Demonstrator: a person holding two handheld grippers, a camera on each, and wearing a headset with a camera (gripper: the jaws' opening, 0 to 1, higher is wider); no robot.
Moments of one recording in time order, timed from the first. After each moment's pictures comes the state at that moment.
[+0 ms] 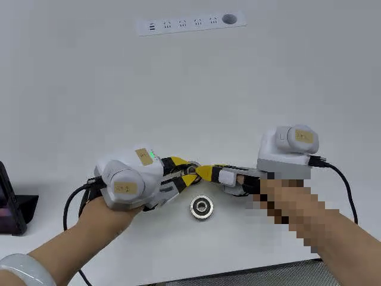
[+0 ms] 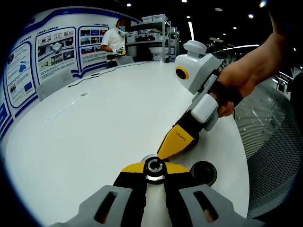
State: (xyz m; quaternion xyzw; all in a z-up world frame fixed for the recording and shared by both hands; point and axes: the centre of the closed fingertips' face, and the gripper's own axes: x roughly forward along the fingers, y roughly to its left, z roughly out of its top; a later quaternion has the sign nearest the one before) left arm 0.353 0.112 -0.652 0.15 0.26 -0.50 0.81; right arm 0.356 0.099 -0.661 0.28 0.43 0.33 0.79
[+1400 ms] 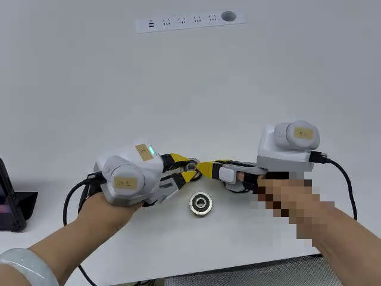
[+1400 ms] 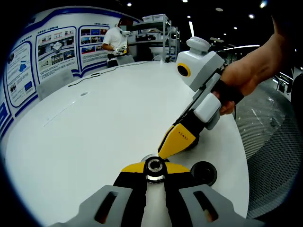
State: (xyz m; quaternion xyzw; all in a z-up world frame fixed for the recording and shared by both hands) left arm 0.353 0.112 -0.652 0.15 0.26 -0.49 0.81; right arm 0.356 0.097 -0.662 0.25 0.43 0.33 0.80
